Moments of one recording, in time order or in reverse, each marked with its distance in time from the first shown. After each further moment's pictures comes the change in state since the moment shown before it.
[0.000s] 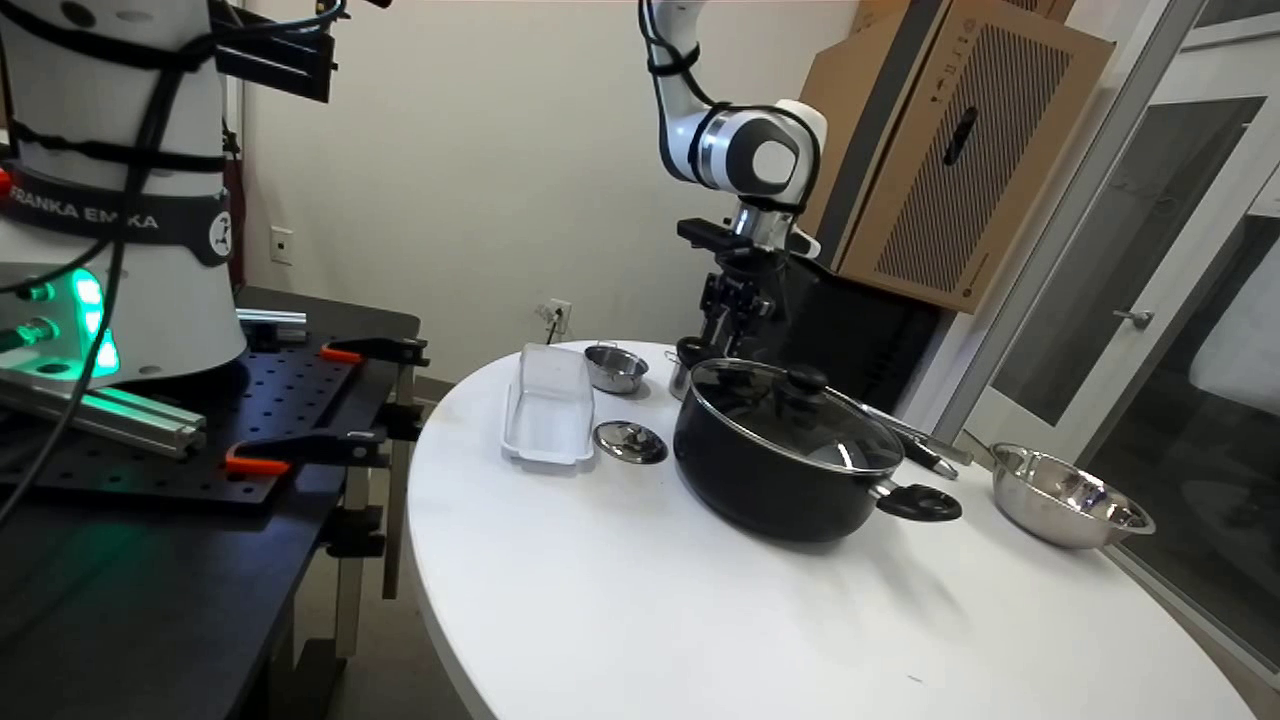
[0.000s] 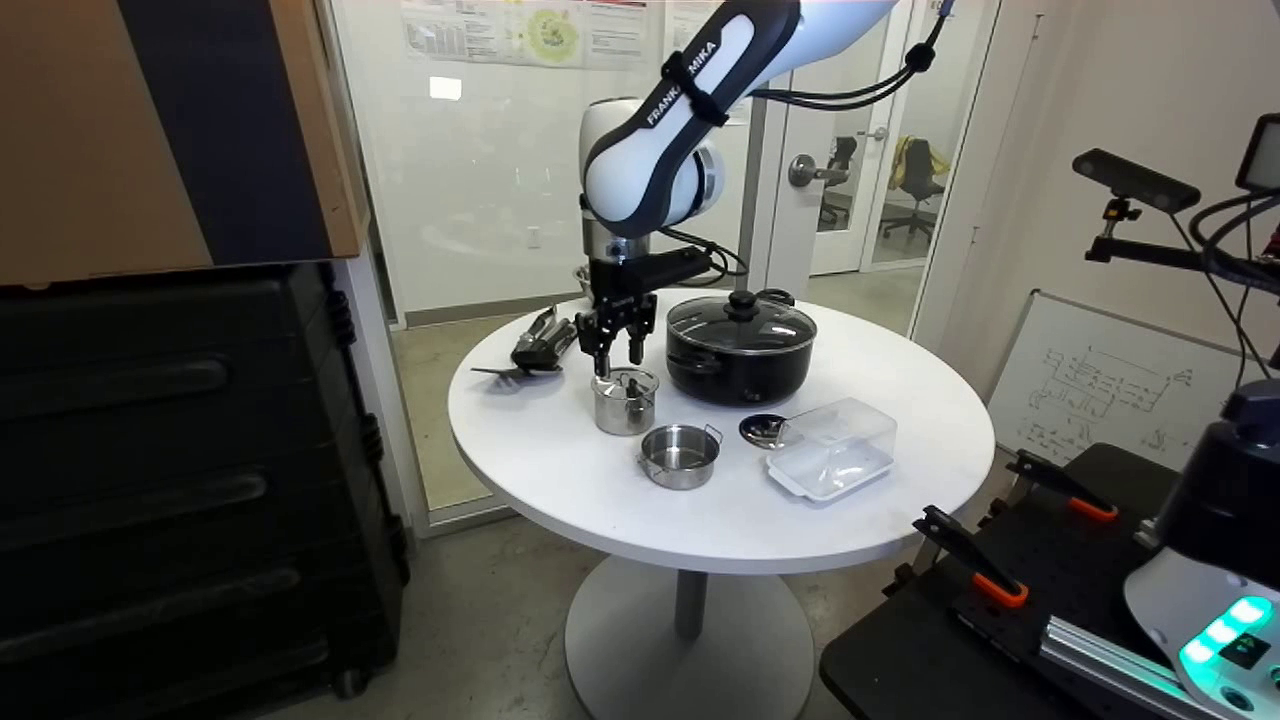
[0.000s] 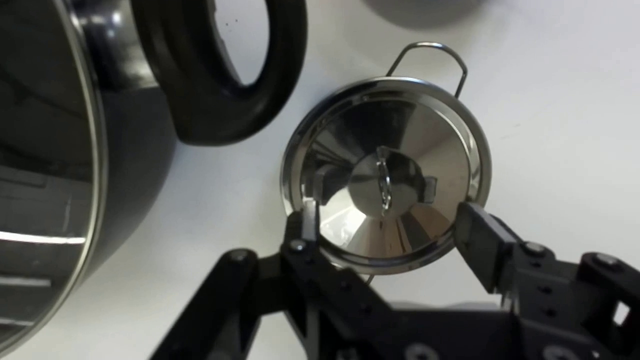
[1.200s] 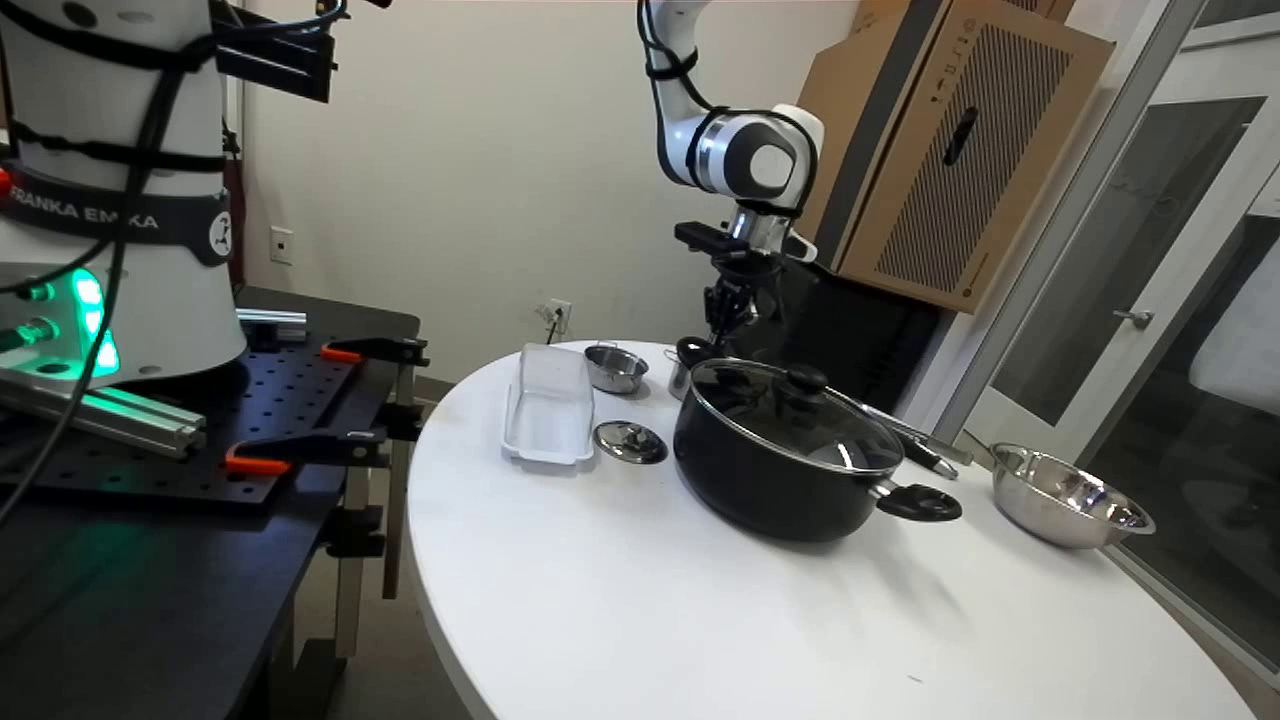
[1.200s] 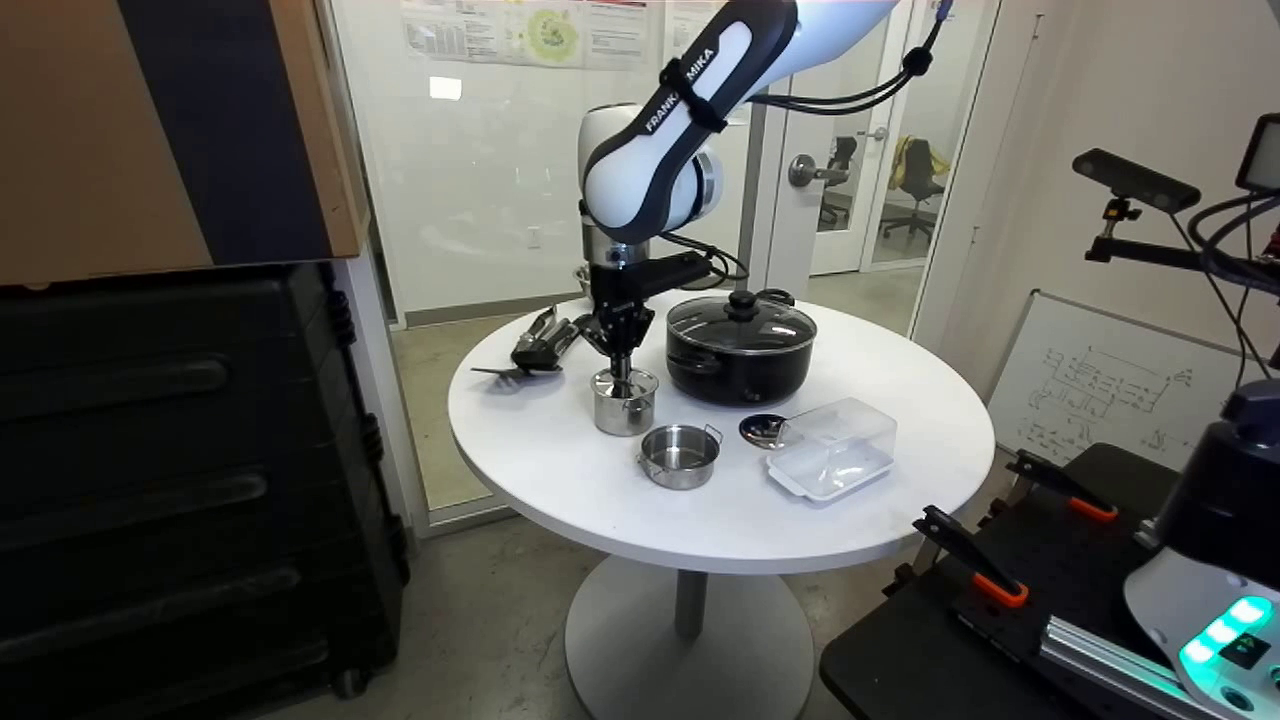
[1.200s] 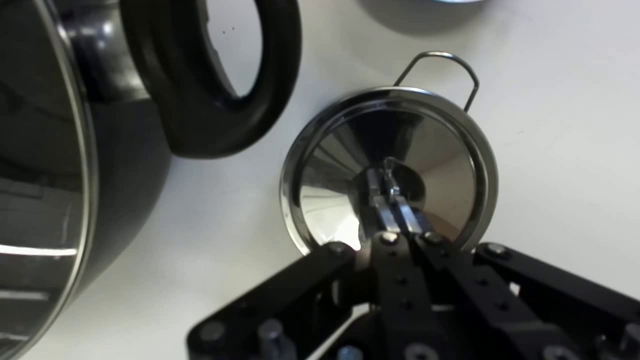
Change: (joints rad) arm 0.010 0.009 -0.008 0.000 0.000 -0.001 0.012
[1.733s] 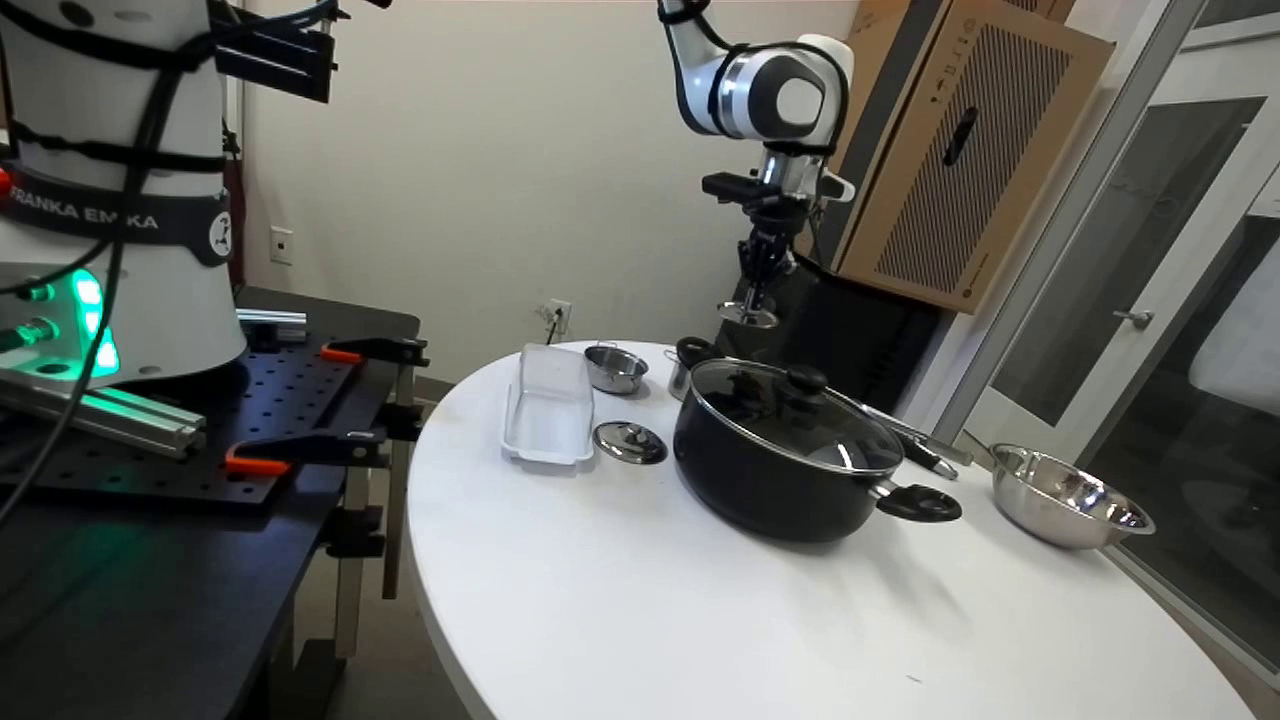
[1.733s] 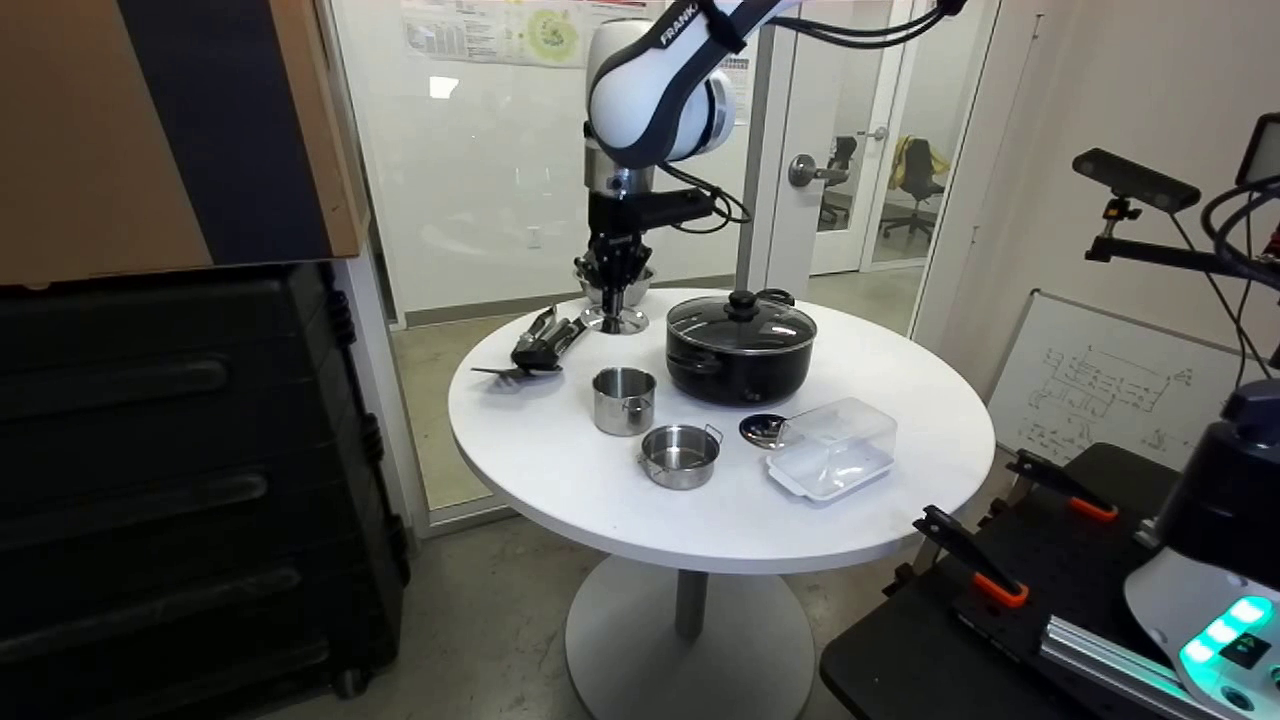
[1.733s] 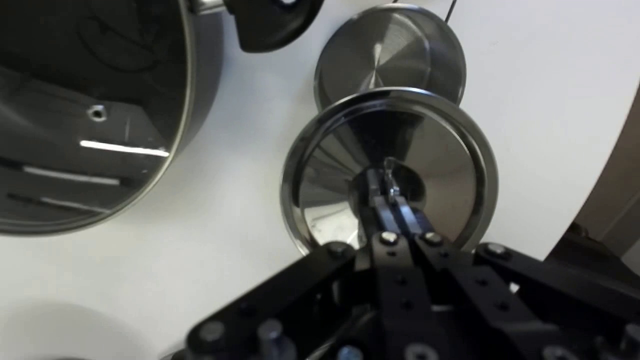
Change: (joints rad) arm -0.023 -0.141 0.001 -0.012 0.008 -0.004 -0.001
